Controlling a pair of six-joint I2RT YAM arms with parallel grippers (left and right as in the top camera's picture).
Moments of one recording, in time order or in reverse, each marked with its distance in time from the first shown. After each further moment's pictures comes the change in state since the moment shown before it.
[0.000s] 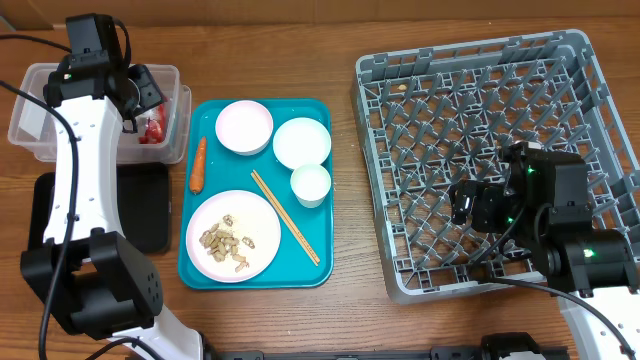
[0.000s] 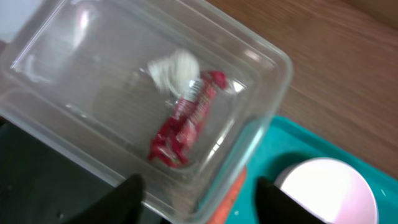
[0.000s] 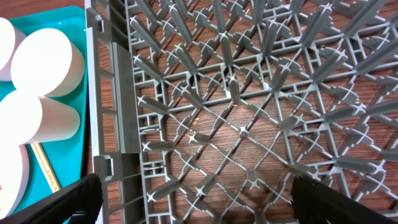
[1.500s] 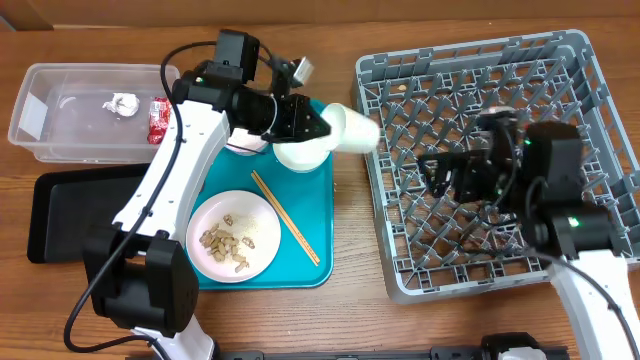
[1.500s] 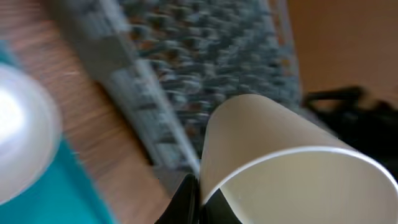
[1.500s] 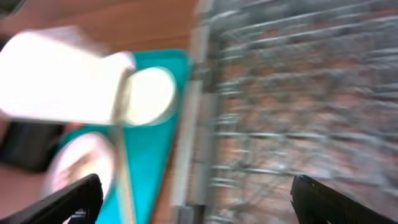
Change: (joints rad) left arm -0.426 0.003 -0.095 -0.023 0.952 0.163; right arm -0.003 0.138 0.006 0.313 -0.422 -0.058
